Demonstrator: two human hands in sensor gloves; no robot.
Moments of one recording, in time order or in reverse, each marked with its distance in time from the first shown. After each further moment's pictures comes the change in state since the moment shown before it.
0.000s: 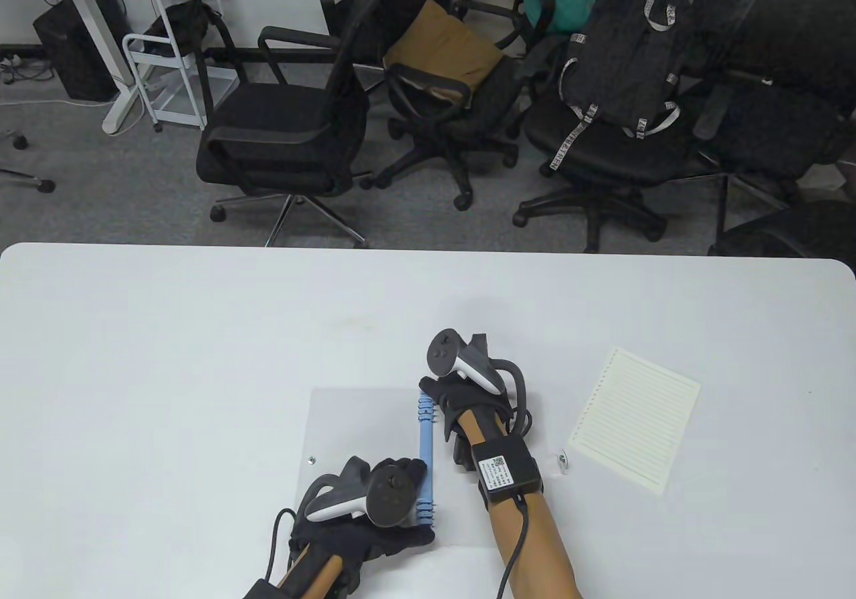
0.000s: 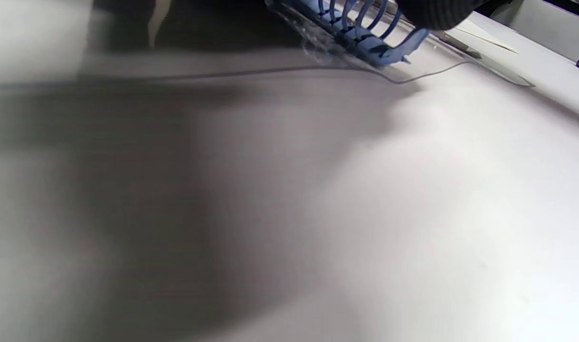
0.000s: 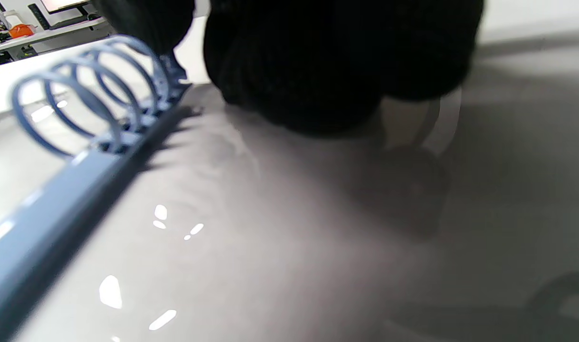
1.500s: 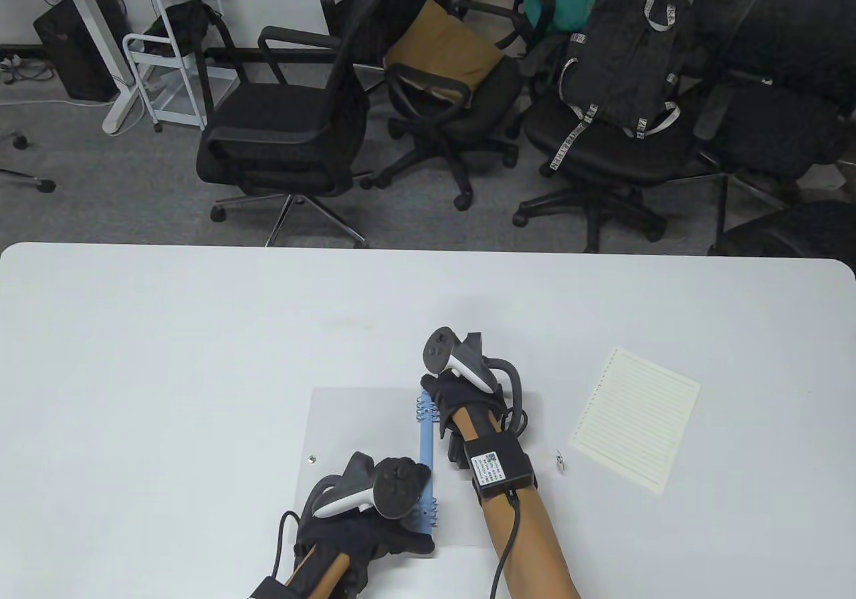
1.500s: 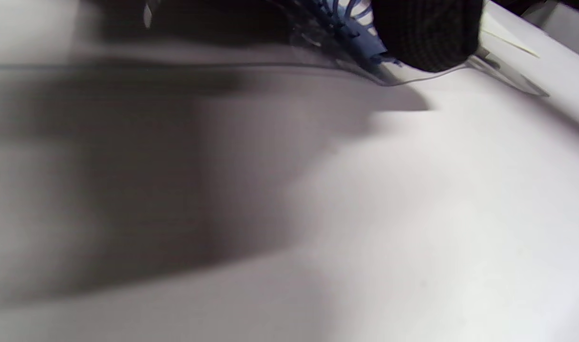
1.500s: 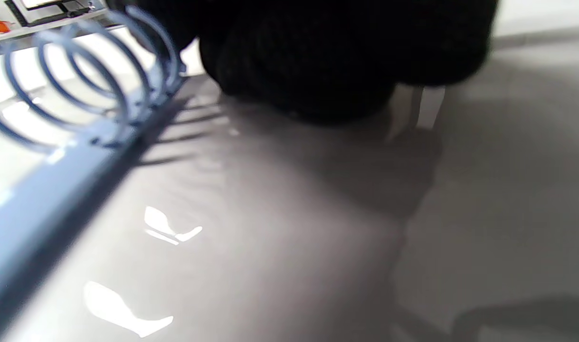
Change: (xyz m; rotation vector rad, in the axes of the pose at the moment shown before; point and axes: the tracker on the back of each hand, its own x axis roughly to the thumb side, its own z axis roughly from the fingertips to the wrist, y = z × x) left_hand 0.005 0.003 -0.004 -0.038 0.057 0.064; right_hand 0.003 -0.001 0.006 -0.030 0.024 0.007
